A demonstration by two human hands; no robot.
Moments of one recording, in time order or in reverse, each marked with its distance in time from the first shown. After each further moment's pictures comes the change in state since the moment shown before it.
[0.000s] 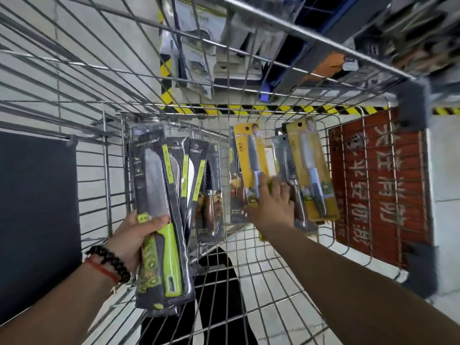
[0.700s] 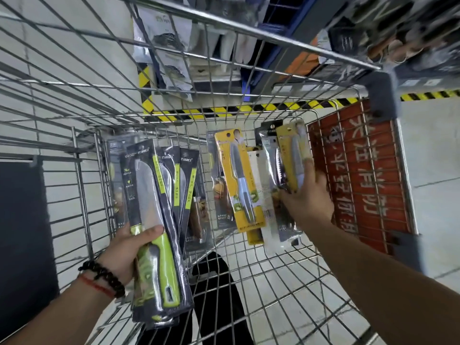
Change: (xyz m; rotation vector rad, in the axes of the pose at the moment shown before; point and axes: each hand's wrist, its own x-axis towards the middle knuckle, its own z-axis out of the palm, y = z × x) left_hand 0.003 0.001 0.024 0.072 -0.016 -0.015; right_hand 0.001 0.087 -0.052 0.235 0.313 0.222
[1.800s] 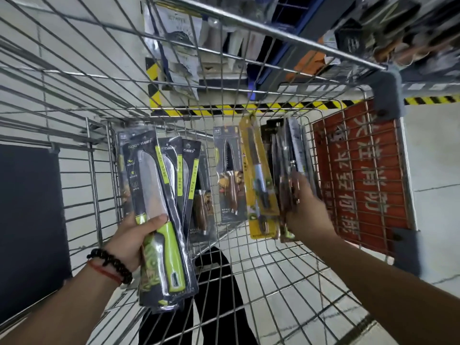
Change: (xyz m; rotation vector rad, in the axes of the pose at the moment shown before) left_hand -0.011 0.002 0.003 -0.068 -0.007 0.104; right_hand -0.050 -0.006 -0.019 0.188 -0.248 -0.119
